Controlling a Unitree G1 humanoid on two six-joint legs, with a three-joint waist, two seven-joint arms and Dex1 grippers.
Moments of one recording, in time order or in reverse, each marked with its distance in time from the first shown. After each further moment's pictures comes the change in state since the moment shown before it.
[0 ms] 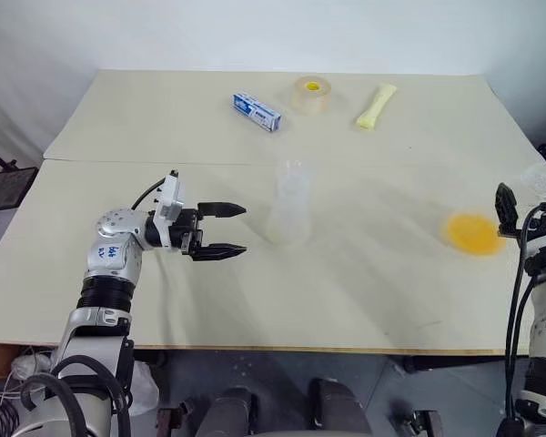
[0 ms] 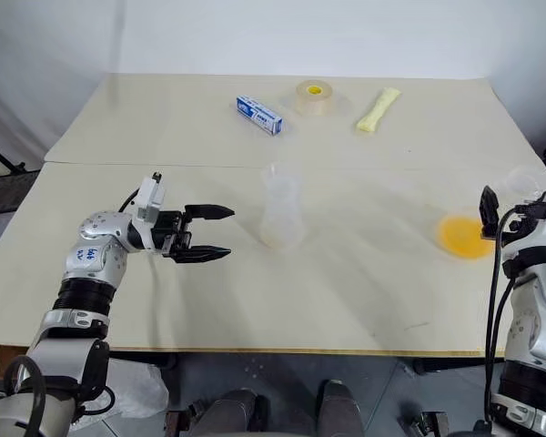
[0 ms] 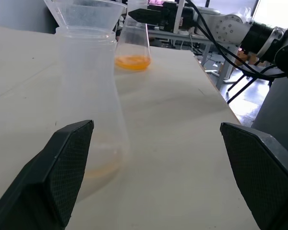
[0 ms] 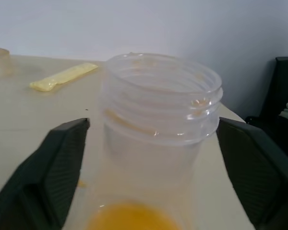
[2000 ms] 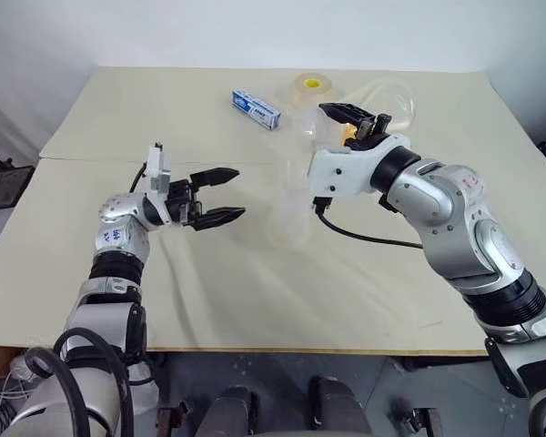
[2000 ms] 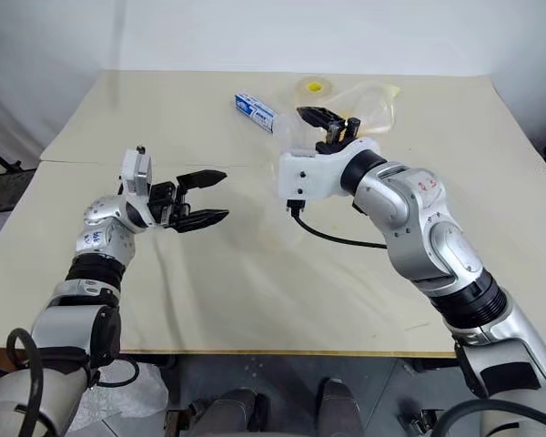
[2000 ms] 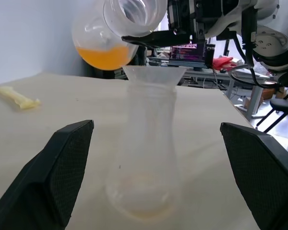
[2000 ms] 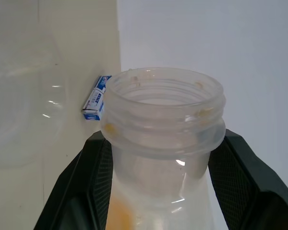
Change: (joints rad) left arm -0.177 -0.039 0.069 0.328 -0.063 -0.169 -0.002; right arm -0.550 -0.150 0.962 -0.398 -0.911 0.087 0.255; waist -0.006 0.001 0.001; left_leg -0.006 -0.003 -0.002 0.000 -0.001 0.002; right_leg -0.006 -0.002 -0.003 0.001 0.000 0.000
